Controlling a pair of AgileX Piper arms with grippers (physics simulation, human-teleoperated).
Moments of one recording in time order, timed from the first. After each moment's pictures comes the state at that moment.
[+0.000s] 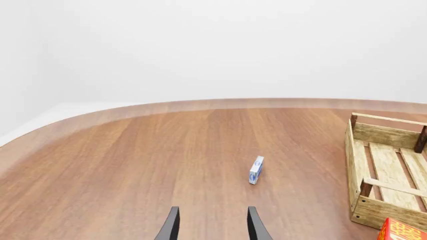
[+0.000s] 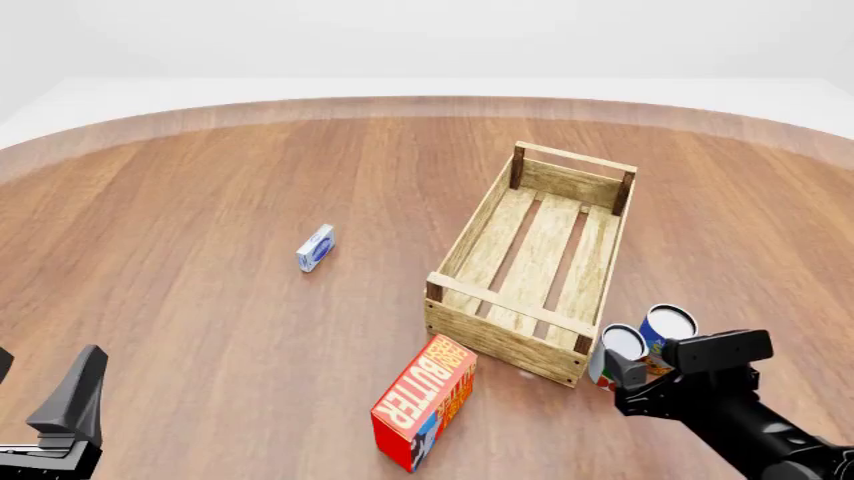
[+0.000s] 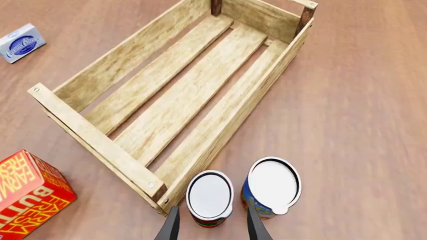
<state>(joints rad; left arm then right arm) 0.00 0.01 0.00 0.00 0.00 0.18 1.33 -0.11 -0.63 -0.02</state>
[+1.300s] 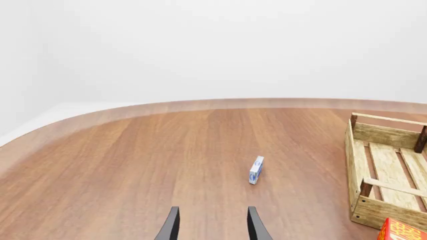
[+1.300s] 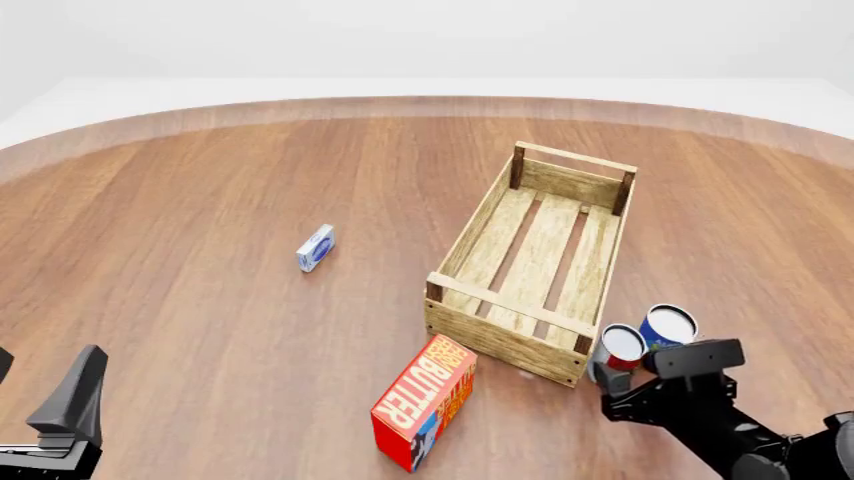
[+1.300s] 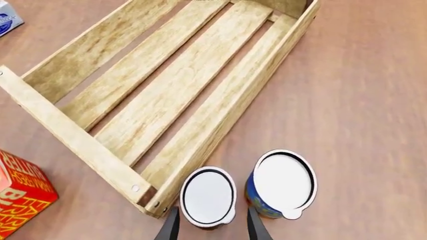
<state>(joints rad) 0.00 0.01 0.00 0.00 0.00 0.18 1.60 -0.12 -0.83 -0.01</state>
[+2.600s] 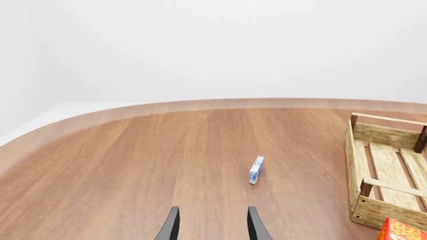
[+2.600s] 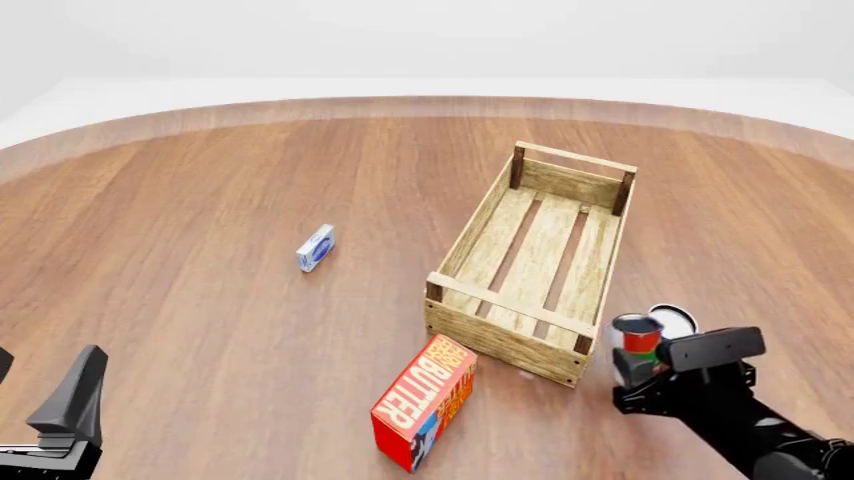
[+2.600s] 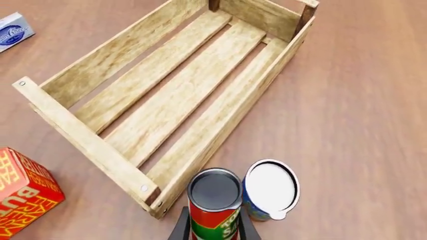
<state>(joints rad) 0.00 0.01 0.00 0.00 0.00 0.17 1.39 -0.13 -0.66 -0.06</state>
